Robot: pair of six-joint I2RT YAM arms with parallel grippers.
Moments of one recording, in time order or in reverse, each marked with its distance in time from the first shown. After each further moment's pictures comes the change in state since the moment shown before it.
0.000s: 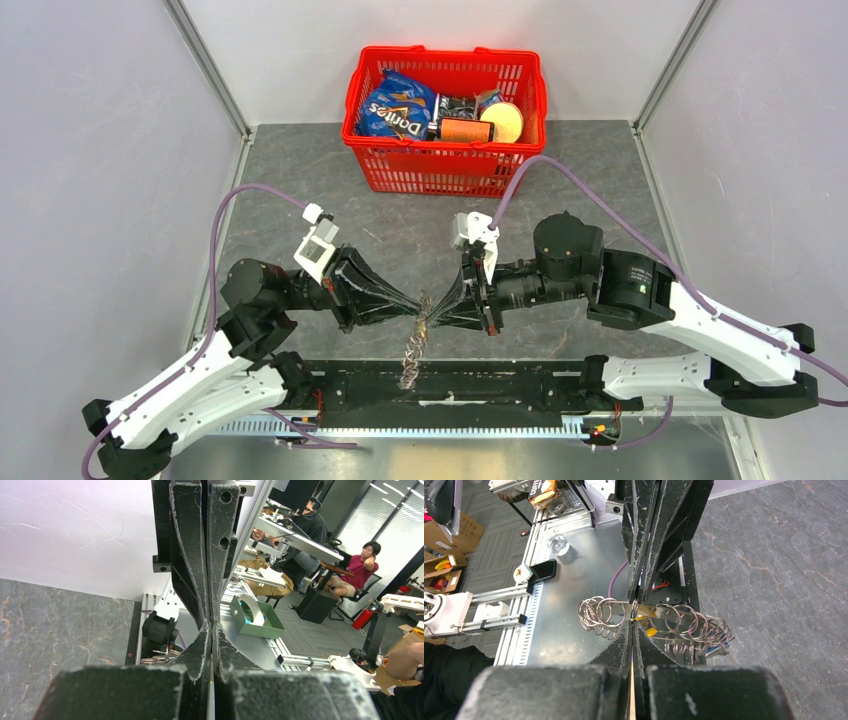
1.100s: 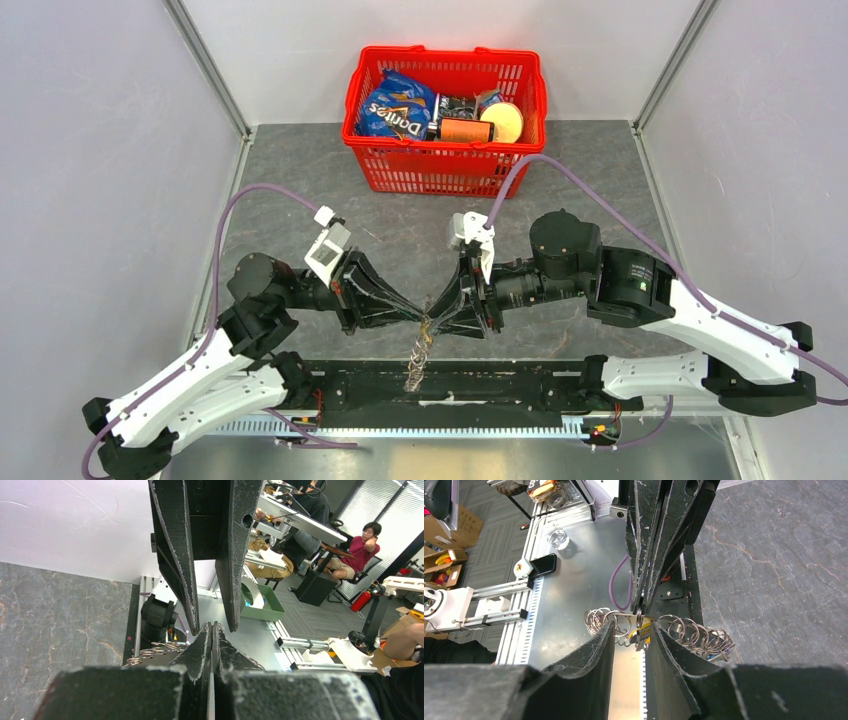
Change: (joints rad) left arm 0.000 0.012 0.017 -0.089 0.058 0.055; right arm 0.000 0.020 0.032 -0.050 -0.004 -0.005
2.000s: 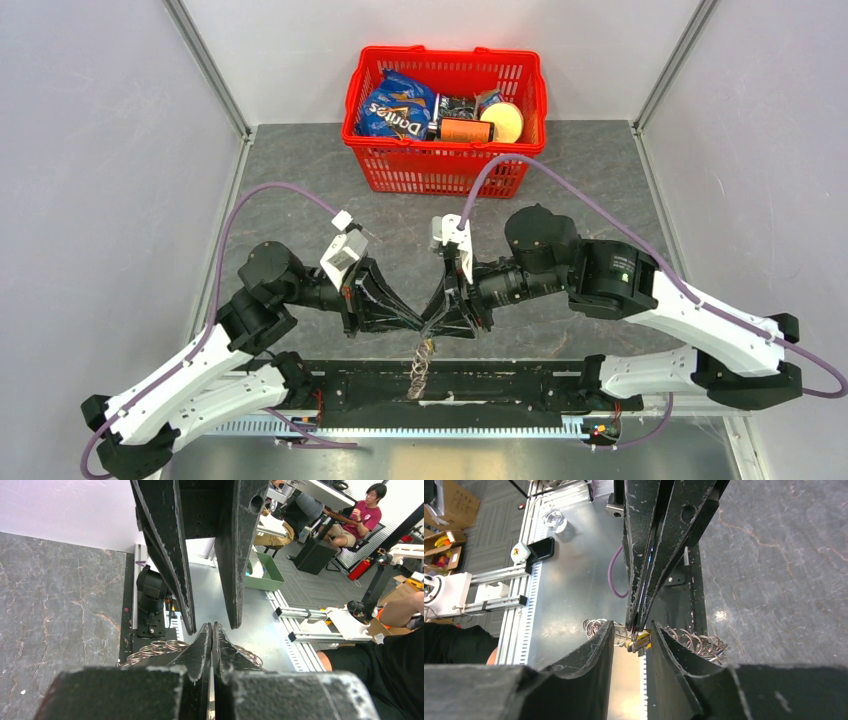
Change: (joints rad) left arm 0.002 0.035 0.065 -0.202 0.086 0.126; right arm 0.000 0.086 0.069 -0.092 -0.026 -0.027
